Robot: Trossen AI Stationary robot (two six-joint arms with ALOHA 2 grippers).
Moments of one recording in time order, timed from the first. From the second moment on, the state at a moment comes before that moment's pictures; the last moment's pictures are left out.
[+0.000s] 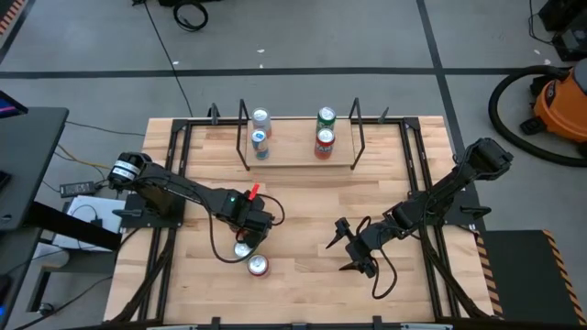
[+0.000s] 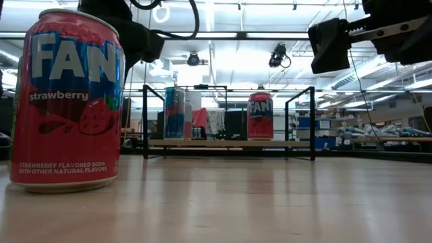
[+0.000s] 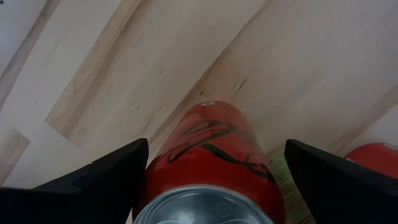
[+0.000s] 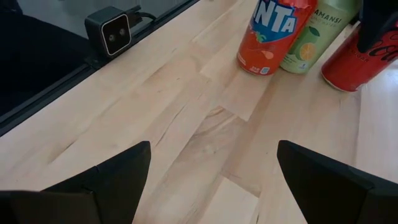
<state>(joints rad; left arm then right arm) -0.28 1.64 1.19 -1.06 -0.16 -0.98 0.52 1.42 0.60 0.24 0.08 -0.16</state>
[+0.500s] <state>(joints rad) -0.28 1.64 1.20 -1.06 -0.16 -0.97 0.52 1.42 0.60 0.24 0.08 -0.16</state>
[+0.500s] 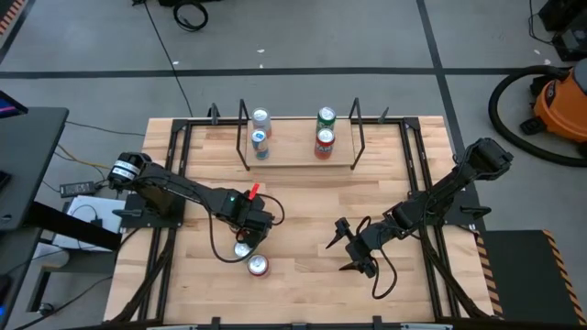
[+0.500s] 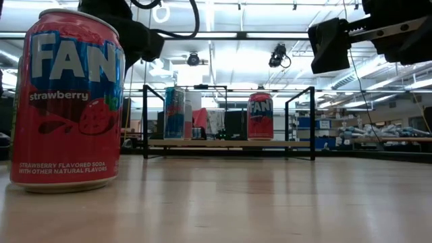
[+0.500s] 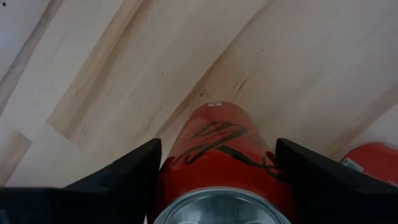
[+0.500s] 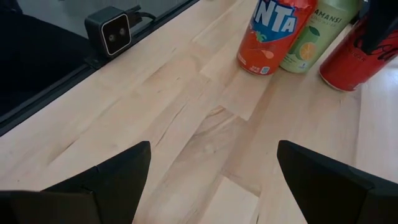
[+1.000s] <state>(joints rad) -0.22 1.64 1.20 -1.04 -0.16 -0.72 0.52 1.42 0.60 0.25 0.08 -0.17</state>
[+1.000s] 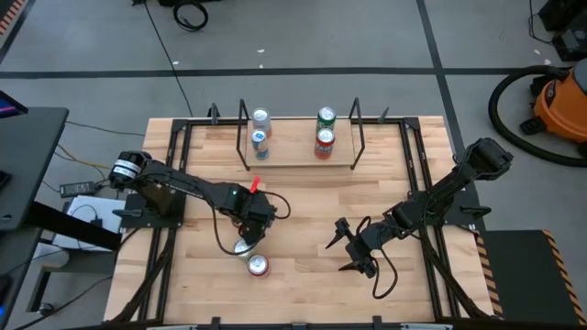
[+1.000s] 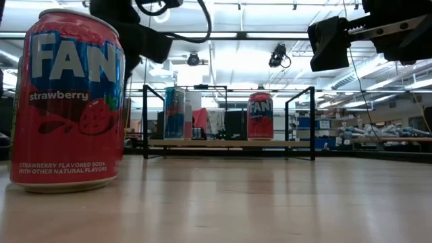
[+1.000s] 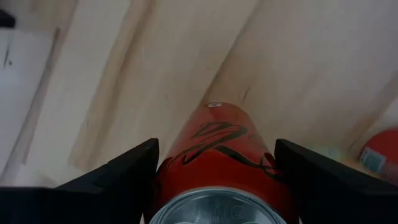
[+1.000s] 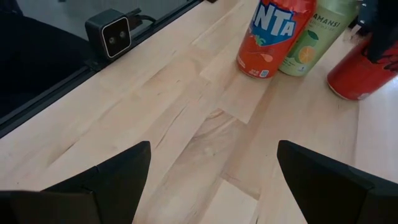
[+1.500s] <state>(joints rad) -0.07 1.65 1.33 -1.03 -0.16 -0.55 0.52 1.42 0.60 0.25 0.08 -0.18</state>
